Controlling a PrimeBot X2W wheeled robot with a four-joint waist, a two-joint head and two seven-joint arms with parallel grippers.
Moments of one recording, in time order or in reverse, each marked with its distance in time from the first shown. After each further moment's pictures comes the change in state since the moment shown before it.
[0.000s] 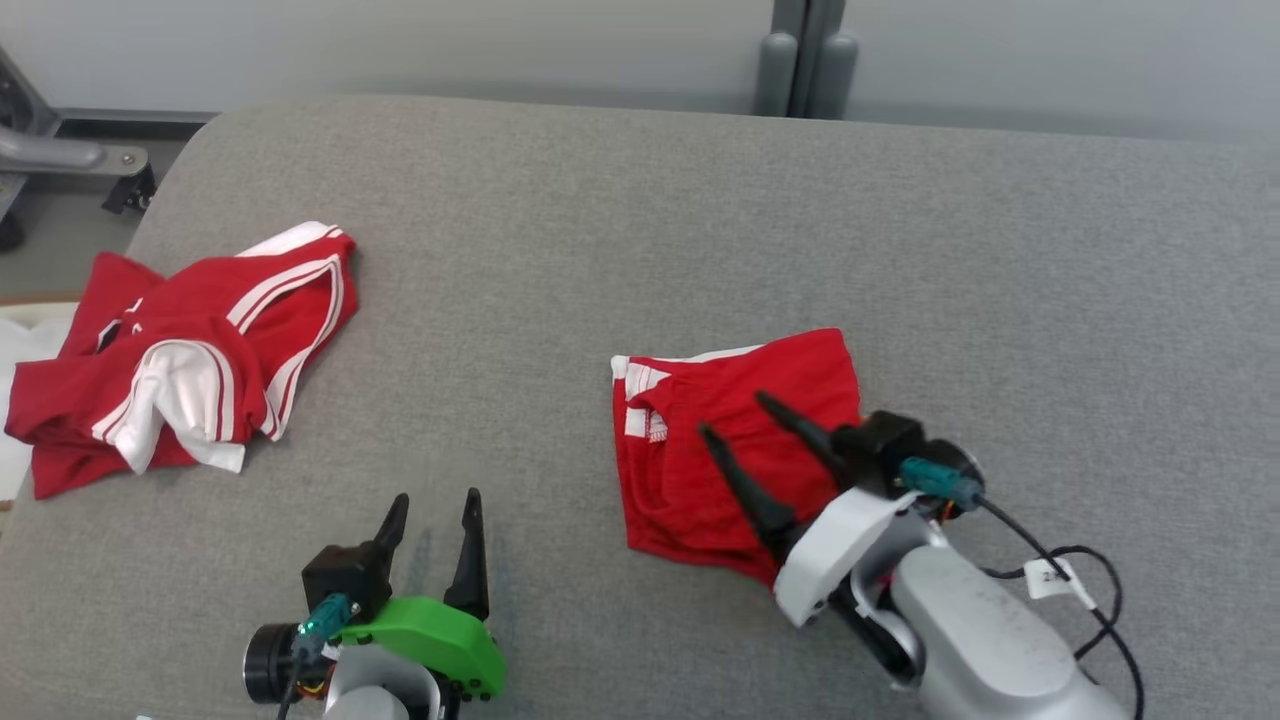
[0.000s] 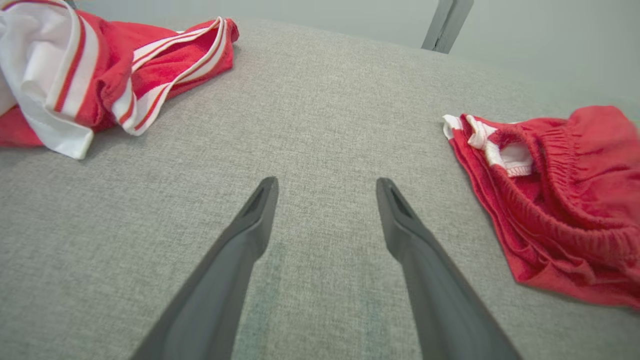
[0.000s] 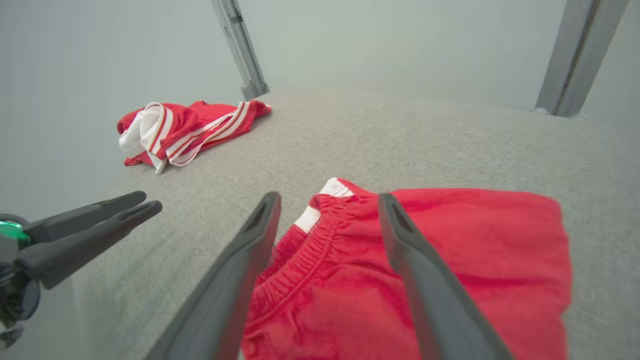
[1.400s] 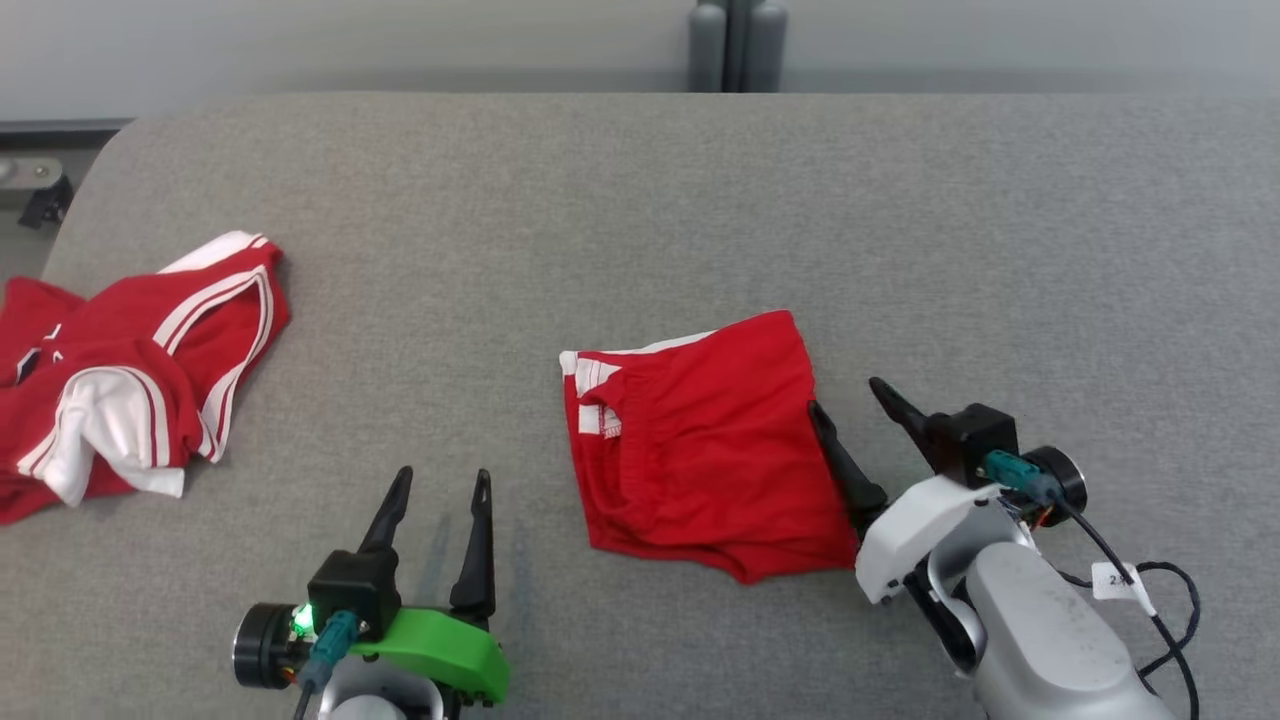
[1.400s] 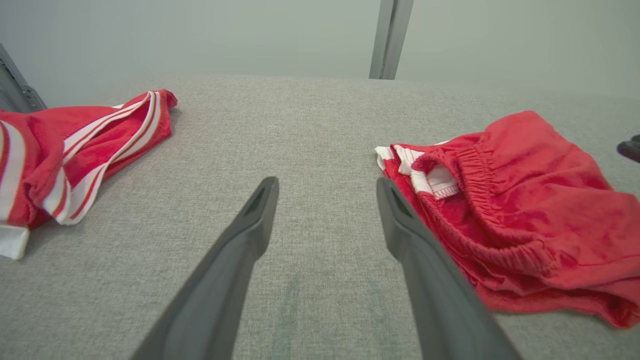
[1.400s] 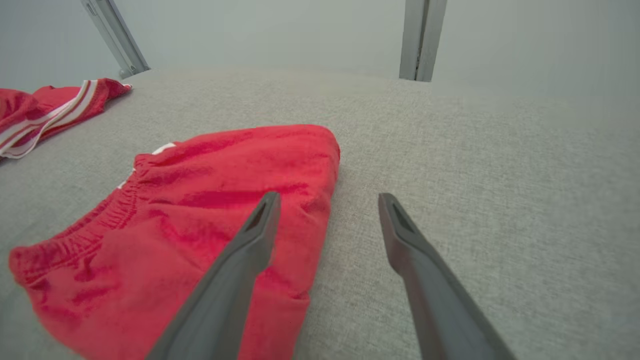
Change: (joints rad) left arm 0.086 -0.001 0.036 -0.223 0.165 -0.018 0.000; right arm 0.050 -0.001 -0.308 0.034 -0.214 0.000 -0.002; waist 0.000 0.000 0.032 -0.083
